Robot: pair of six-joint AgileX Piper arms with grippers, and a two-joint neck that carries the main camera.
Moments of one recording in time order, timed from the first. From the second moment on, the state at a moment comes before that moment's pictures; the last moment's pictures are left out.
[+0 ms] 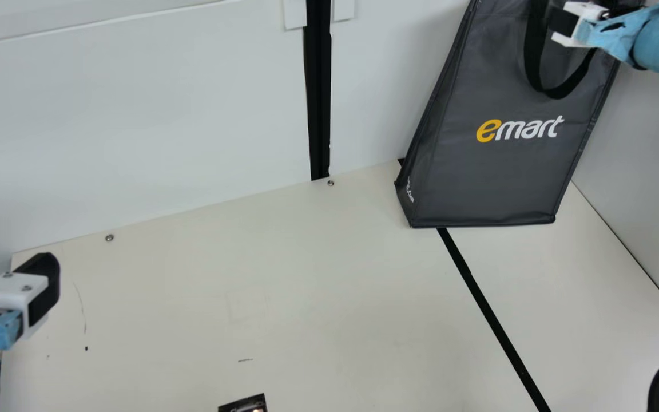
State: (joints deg) left arm -20.3 75.2 -93.5 4.4 61.0 6.1; right arm -37.9 97.0 -112.8 45.8 48.0 -35.2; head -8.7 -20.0
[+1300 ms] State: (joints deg) left arm -20.3 75.2 -93.5 4.4 61.0 6.1; right arm -17.9 89.2 -96.6 48.2 56.1 -38.3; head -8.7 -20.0
